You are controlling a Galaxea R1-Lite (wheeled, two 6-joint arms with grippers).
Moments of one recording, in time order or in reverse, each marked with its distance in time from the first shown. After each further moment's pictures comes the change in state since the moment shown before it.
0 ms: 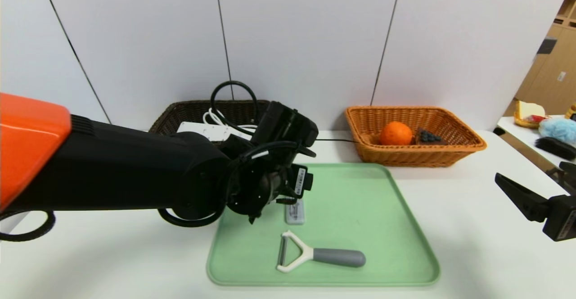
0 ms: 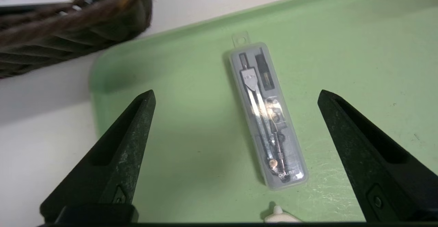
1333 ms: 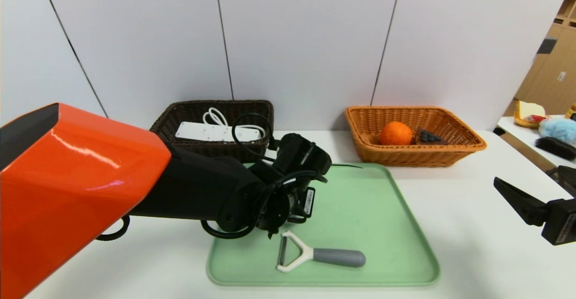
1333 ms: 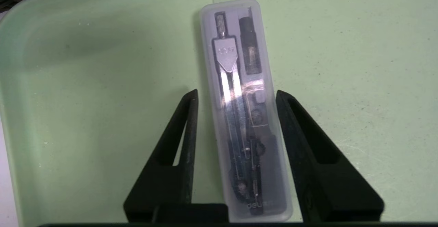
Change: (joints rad) left arm -0.006 0.137 -0.002 -0.032 -0.019 -0.059; right arm 0.000 0.000 0.013 0.003 0.003 0.000
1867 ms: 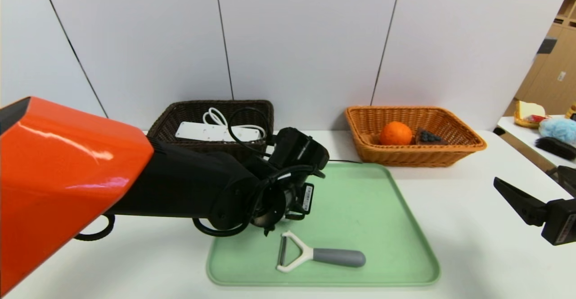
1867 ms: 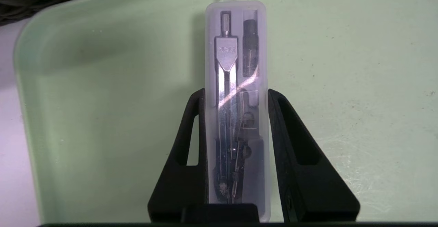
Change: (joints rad) left arm 0.001 -0.040 0.006 0.008 -0.003 0.010; right arm 0.000 0.000 0.001 0.000 0.000 0.001
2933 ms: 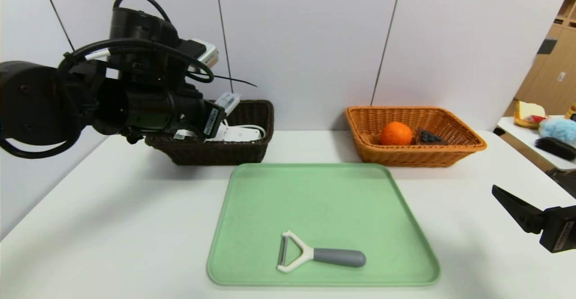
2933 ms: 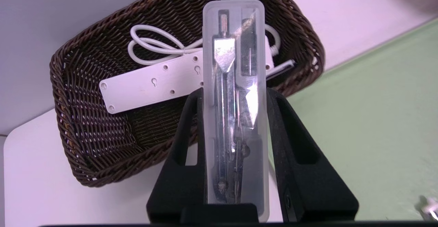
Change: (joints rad) left arm 0.389 -0.342 -0.025 0.046 -0.278 0.562; right arm -0.001 0.000 0.024 0.005 0.000 -0.001
